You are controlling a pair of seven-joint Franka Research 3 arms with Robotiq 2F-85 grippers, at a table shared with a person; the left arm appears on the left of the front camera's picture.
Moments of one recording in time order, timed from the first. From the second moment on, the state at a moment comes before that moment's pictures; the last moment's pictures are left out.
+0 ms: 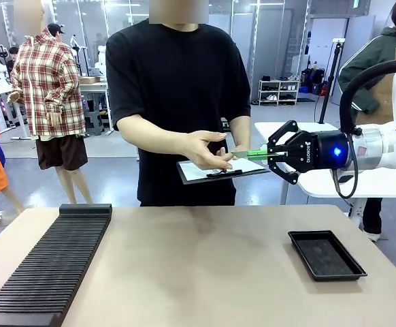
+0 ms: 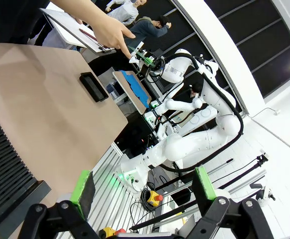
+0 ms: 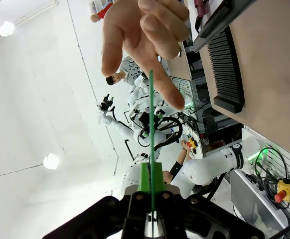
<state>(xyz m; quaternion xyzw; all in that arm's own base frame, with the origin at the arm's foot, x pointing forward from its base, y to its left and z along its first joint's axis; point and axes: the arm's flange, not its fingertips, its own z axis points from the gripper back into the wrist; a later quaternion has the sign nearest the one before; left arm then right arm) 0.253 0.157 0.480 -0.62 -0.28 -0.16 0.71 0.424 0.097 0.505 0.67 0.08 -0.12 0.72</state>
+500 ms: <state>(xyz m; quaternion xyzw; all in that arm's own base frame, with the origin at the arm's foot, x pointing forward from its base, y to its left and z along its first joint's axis) 0.253 0.157 0.480 -0.62 -0.28 -0.16 0.71 0.424 0.097 0.505 0.67 0.08 -0.12 0.72</state>
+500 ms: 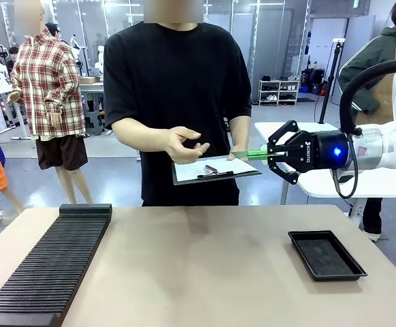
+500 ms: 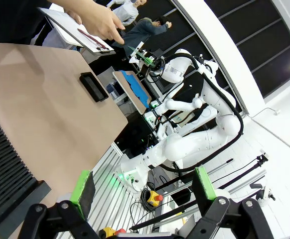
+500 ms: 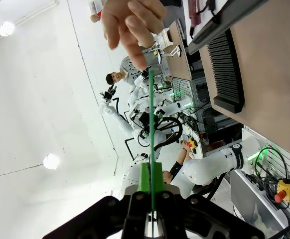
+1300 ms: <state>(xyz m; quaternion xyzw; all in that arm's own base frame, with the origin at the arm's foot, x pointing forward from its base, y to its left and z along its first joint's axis) 0.253 0.157 0.480 -0.62 -0.28 -0.16 0.71 0.400 0.046 0.505 0.60 0.01 -0.08 0.80</state>
